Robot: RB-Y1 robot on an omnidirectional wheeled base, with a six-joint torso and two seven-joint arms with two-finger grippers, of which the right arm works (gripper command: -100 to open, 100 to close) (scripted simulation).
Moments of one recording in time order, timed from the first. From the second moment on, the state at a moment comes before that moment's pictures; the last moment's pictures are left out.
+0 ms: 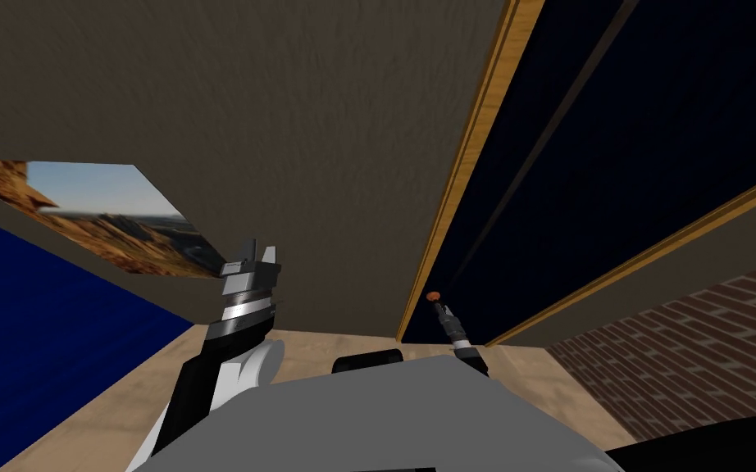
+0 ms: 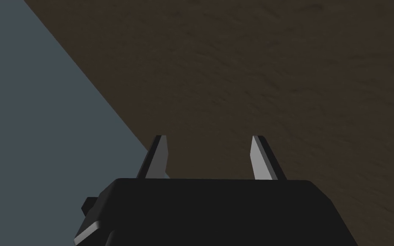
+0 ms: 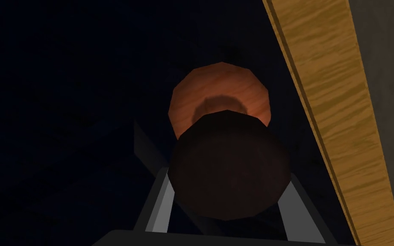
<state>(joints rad) 0.24 -0.25 -0.30 -0.83 0.26 -1.03 0.59</state>
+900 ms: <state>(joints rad) 0.22 -0.25 -0.28 -0.82 0.17 -1.01 0.37</state>
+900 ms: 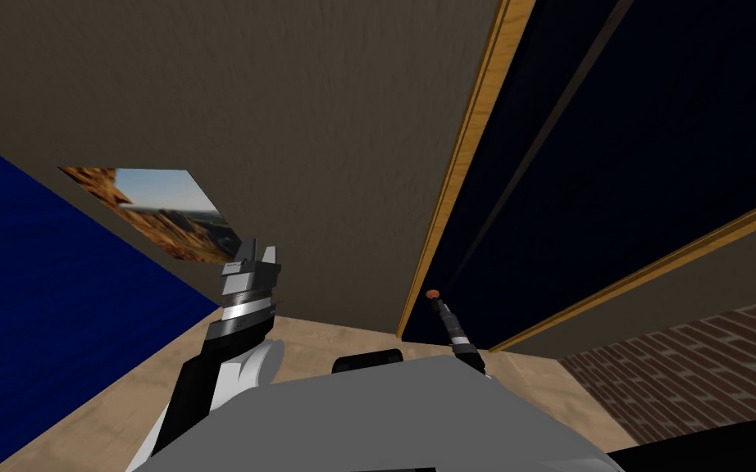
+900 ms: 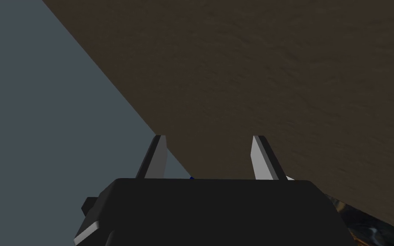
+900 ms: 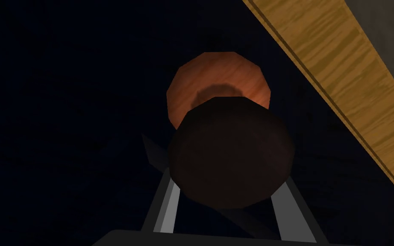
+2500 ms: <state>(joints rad) 0.17 -0.25 -0.23 -0.80 -0.03 -0.96 -0.02</state>
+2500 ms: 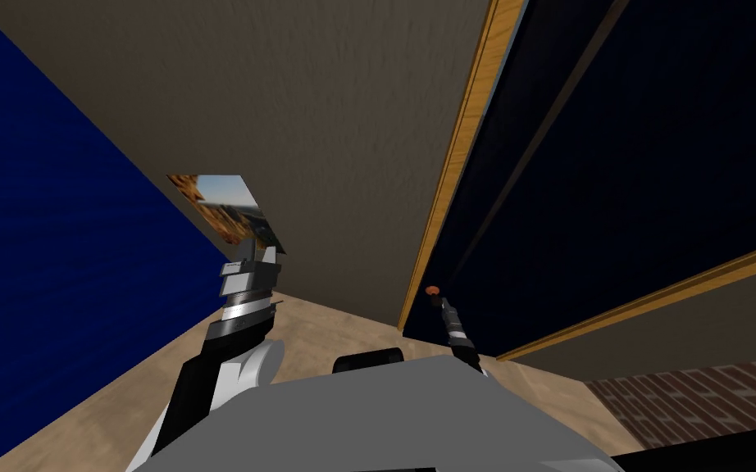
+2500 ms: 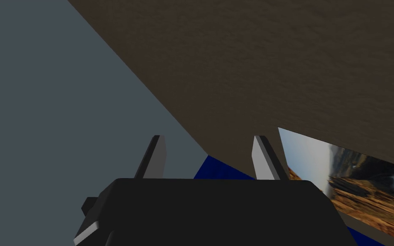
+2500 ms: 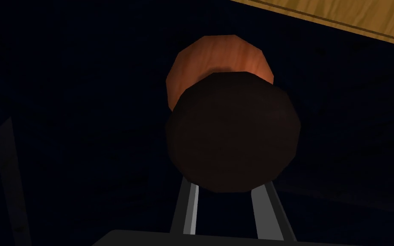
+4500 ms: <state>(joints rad) 0.17 -0.23 -0.21 -0.84 -0.15 -0.91 -0.48</state>
